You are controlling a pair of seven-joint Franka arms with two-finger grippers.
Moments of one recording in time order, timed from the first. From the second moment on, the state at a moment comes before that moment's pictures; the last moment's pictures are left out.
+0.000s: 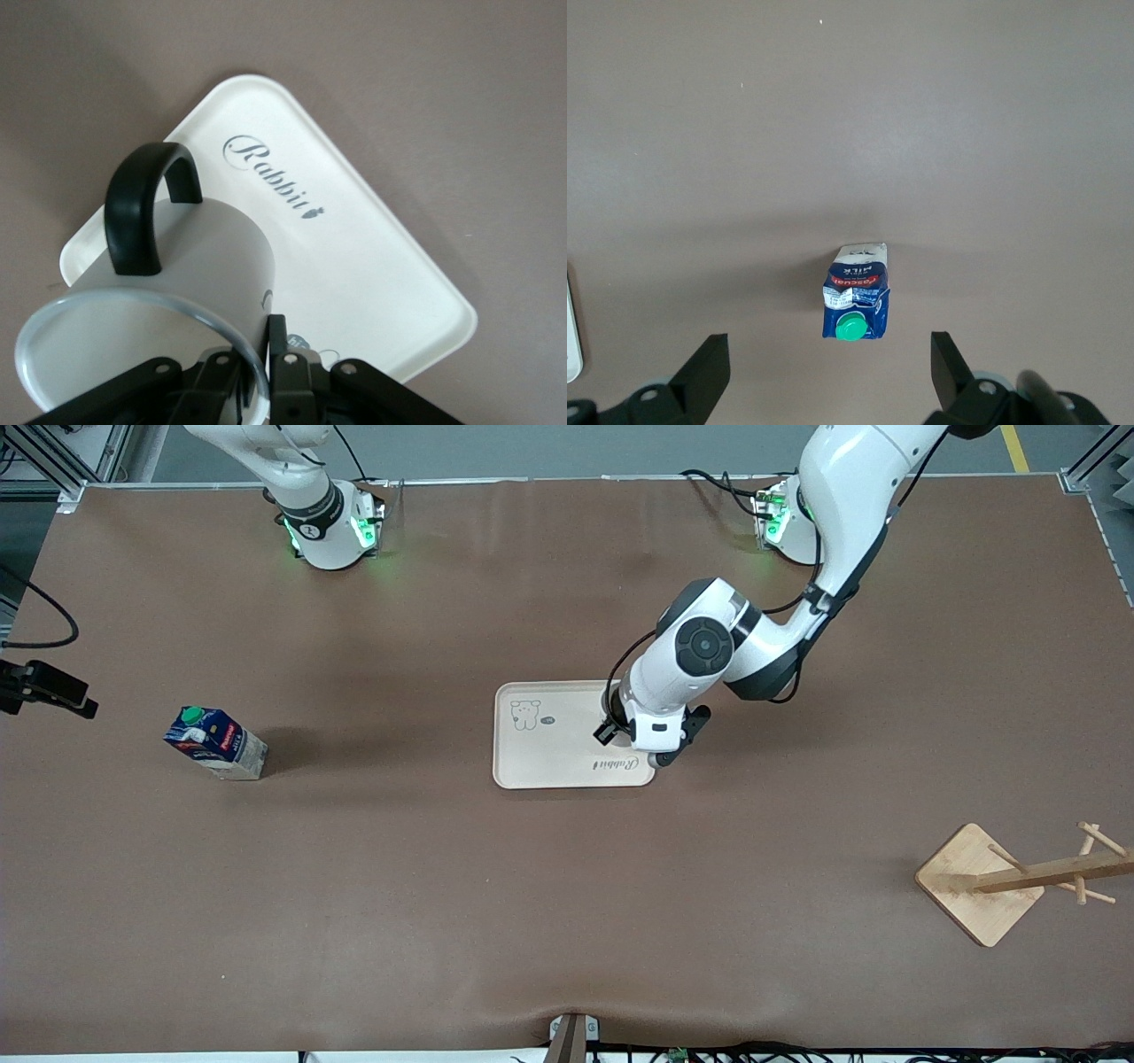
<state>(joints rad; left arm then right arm) -0.22 0.55 -0.52 -1.81 -0.04 2.36 -1.47 -0.10 0.10 -0.06 -1.57 0.00 1.67 -0.08</state>
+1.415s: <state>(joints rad) -0.23 0.63 -0.52 -1.84 -0.04 2.37 -1.54 -0.17 0.25 -0.06 -1.79 0.09 1.83 -0.07</state>
